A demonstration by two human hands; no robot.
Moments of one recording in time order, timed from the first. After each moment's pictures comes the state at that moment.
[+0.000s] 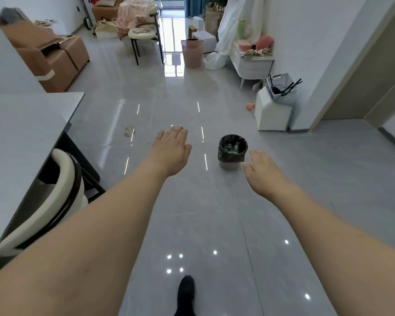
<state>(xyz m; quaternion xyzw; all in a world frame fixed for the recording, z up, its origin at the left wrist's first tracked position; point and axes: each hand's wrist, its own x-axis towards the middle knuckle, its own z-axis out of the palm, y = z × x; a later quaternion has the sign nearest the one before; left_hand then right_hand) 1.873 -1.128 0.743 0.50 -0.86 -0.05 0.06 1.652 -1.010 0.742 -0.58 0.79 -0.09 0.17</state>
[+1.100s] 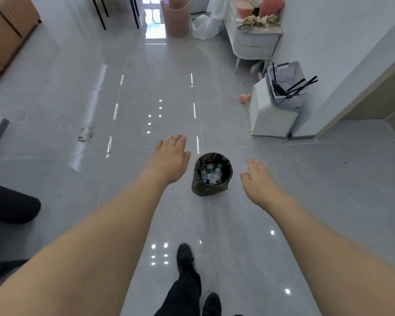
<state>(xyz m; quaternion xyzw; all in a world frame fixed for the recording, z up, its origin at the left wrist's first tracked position) 1.539 -1.560 0.607 0.52 -0.84 -0.15 0.00 1.325 -1.443 0.624 -0.54 0.80 -0.08 0.27</state>
